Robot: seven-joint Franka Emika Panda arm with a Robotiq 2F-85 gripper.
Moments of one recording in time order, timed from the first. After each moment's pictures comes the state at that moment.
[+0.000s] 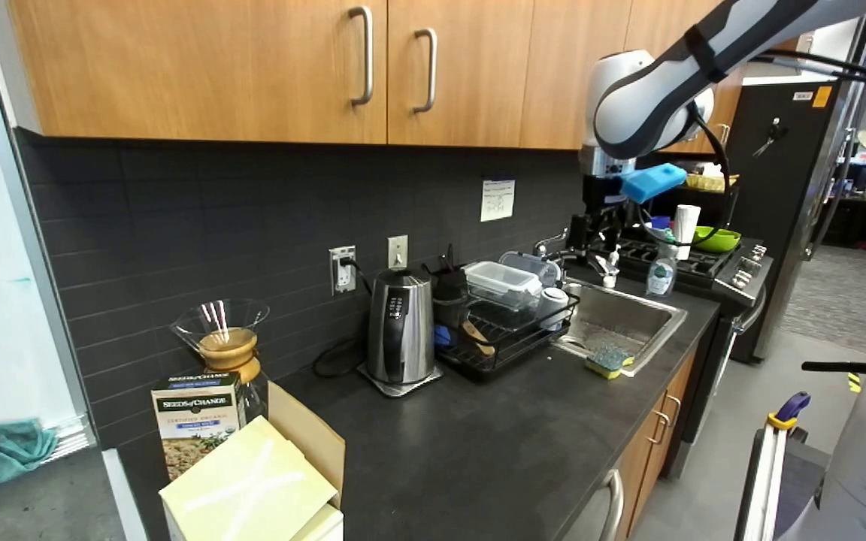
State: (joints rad) arm -0.24 -0.27 -0.23 -2.49 -0.33 2.31 -0.07
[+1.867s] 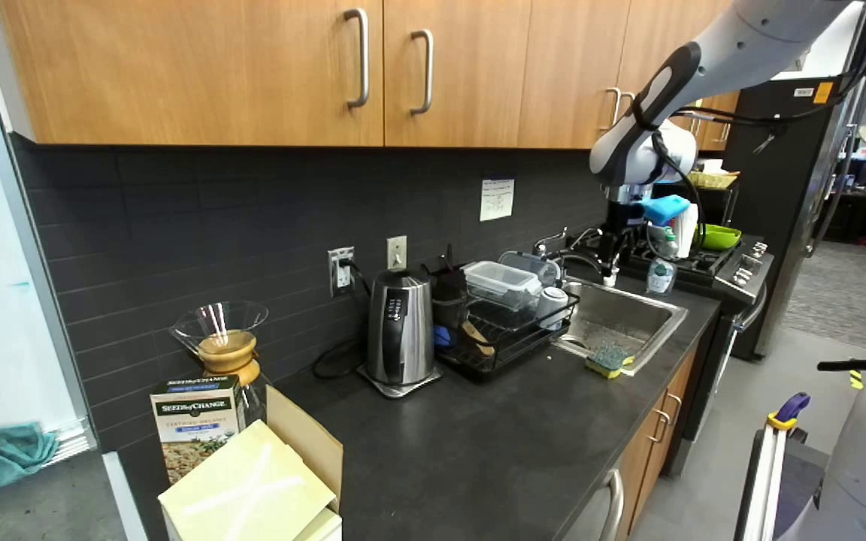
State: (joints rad) arm -0.41 0.17 -0.37 -2.16 -0.03 2.42 -0.64
